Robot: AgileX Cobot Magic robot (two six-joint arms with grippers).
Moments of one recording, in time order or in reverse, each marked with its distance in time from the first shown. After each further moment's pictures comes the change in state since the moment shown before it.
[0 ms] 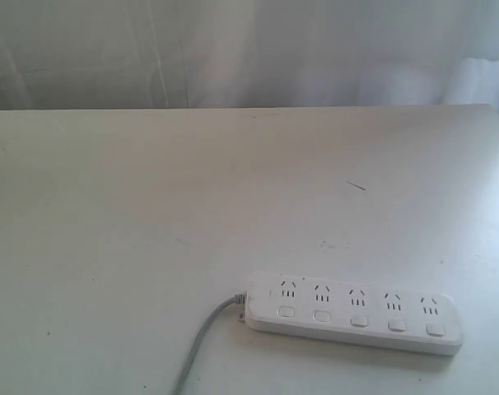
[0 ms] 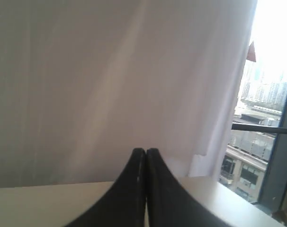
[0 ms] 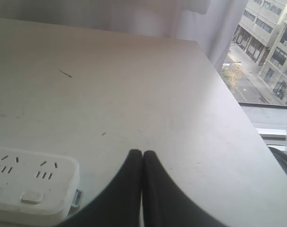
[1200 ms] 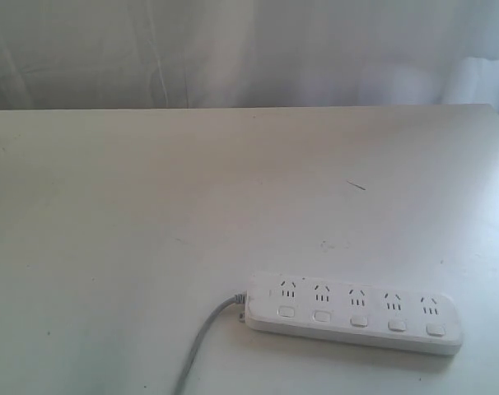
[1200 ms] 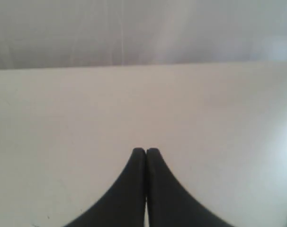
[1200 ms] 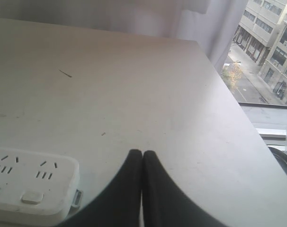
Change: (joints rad) left arm -0.192 0.553 -0.002 -1.196 0.391 1.440; right arm 0.000 0.000 0.000 0.000 0.000 0.000
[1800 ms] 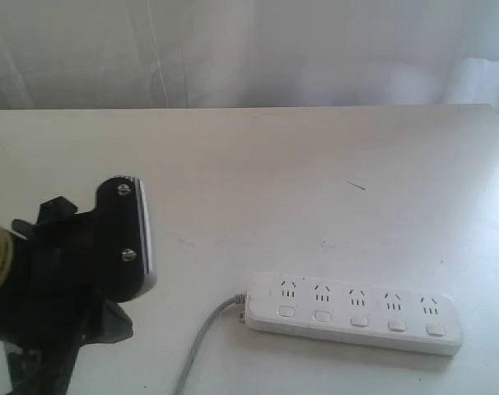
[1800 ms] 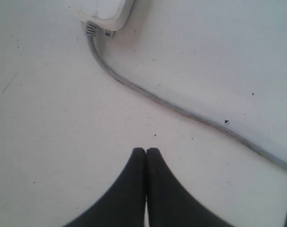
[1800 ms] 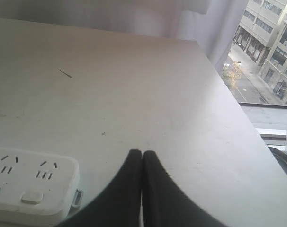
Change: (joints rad) left arm -0.651 0.566 -0.553 -0.347 0.818 0.944; right arm 0.000 0.000 0.000 0.000 0.000 0.000
